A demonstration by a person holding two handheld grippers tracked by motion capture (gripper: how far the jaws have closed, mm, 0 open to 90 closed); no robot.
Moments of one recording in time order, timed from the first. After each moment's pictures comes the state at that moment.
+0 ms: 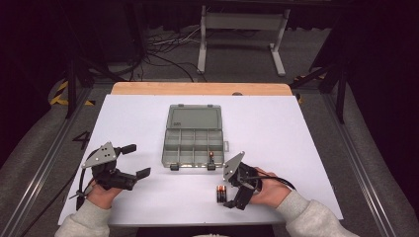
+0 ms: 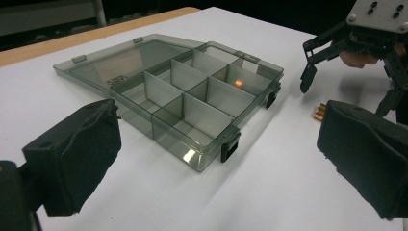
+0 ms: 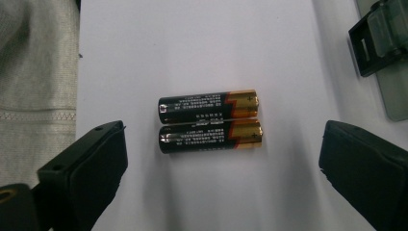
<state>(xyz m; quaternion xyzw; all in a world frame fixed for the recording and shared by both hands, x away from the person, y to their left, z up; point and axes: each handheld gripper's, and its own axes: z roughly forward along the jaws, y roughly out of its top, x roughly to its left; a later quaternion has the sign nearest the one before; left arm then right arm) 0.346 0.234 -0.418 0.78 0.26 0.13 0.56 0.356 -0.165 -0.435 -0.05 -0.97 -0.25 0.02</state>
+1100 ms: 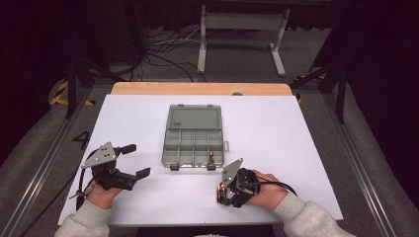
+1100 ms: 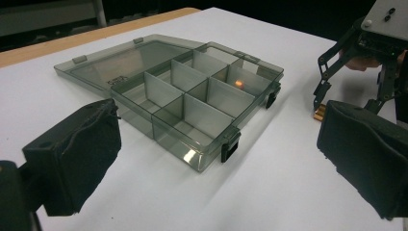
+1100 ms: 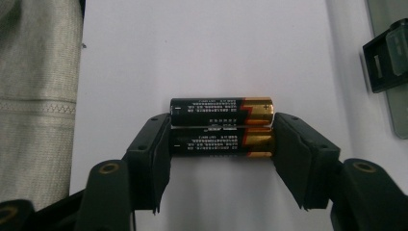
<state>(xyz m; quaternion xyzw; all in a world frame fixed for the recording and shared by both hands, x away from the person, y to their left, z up) 0.345 0.235 -0.418 0.78 0.26 0.13 0.56 0.344 -0.160 -0.437 -0.02 -0.97 -0.24 -0.01</state>
